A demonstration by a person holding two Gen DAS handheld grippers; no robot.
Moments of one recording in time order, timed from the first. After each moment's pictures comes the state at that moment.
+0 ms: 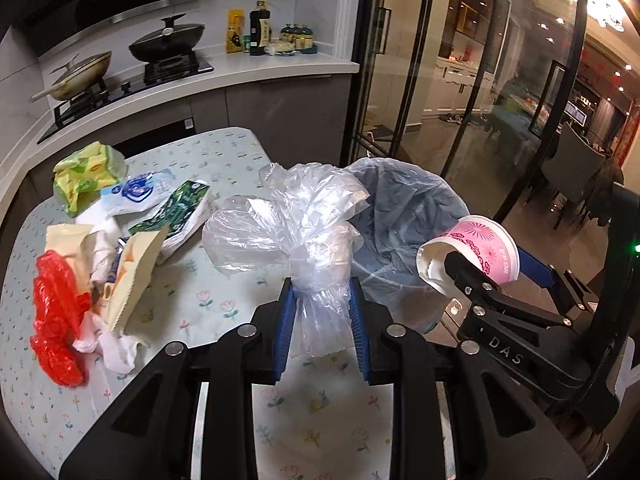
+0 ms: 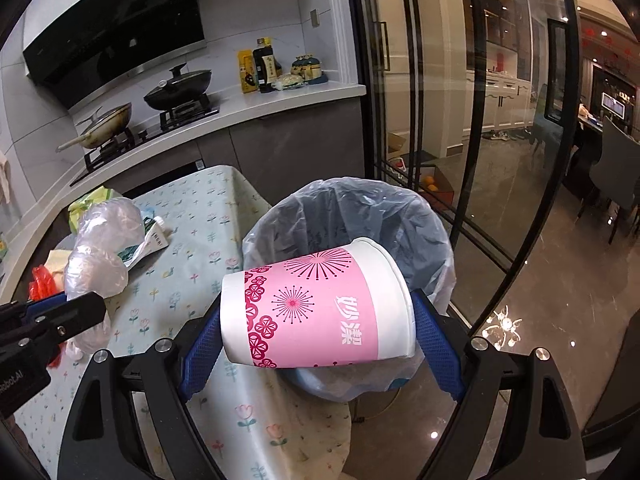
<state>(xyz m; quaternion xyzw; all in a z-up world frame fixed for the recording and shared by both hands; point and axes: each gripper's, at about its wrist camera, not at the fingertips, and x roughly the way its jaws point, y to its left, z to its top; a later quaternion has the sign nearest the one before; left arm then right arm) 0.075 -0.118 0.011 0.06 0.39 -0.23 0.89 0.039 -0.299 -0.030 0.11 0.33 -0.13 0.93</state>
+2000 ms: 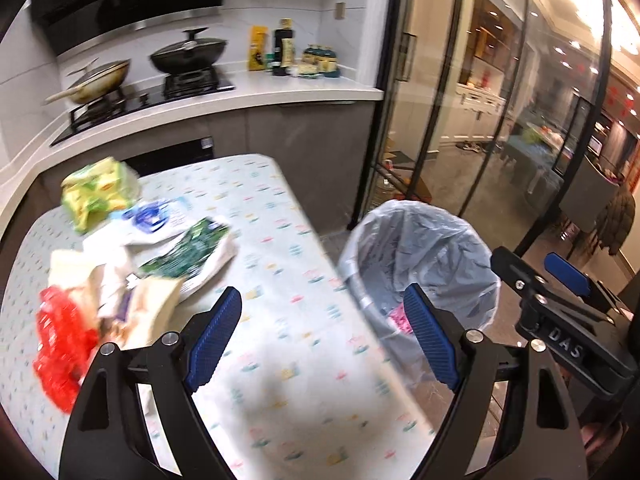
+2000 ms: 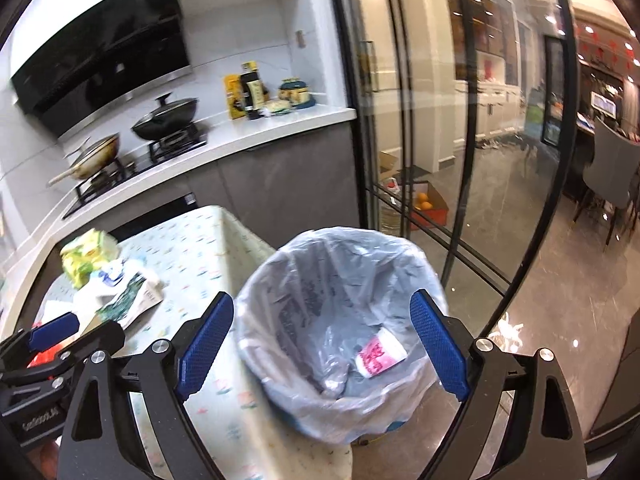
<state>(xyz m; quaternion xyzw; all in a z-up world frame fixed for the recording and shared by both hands) 0.115 -0.104 0.021 0.02 0.36 -0.19 0.91 0.067 -0.291 0.006 0.11 0.30 -0.13 0.94</state>
